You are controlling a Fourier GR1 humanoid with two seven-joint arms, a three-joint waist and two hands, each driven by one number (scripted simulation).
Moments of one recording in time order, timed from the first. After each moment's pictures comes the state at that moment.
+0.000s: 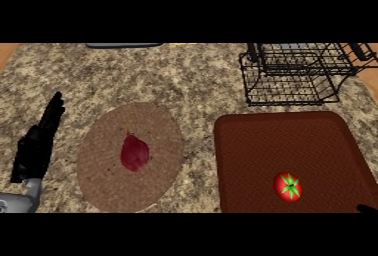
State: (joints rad) left arm -0.09 0.53 -0.19 -1.49 0.12 0.35 0.04; right arm 0.44 -0.65 -0.15 -1.94 -0.20 -0.18 0.25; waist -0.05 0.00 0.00
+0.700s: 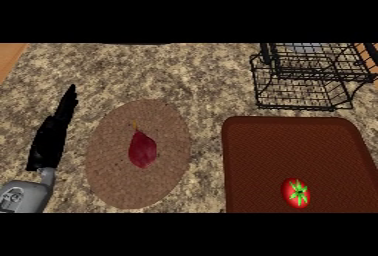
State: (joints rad) left arm -0.16 0.48 -0.20 -1.45 0.07 0.32 0.06; right arm 0.23 -0.90 -0.03 -2.17 -0.18 -0.03 0.91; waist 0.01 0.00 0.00
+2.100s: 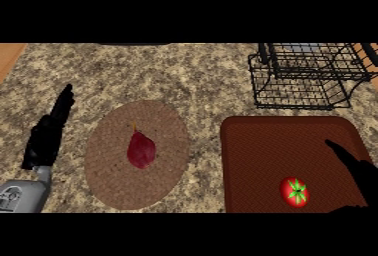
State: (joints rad) left arm -0.16 0.41 -0.09 -1.43 0.00 0.21 0.05; right arm 0.06 -0.75 0.28 -2.08 0.11 0.07 1.10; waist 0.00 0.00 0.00
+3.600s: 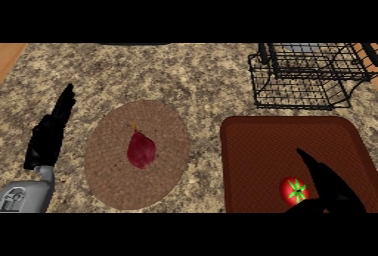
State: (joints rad) left arm -0.16 0.33 0.00 -1.45 -0.10 0.14 0.07; right arm 0.07 -0.46 0.33 -1.87 0.35 0.14 1.05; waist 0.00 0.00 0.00
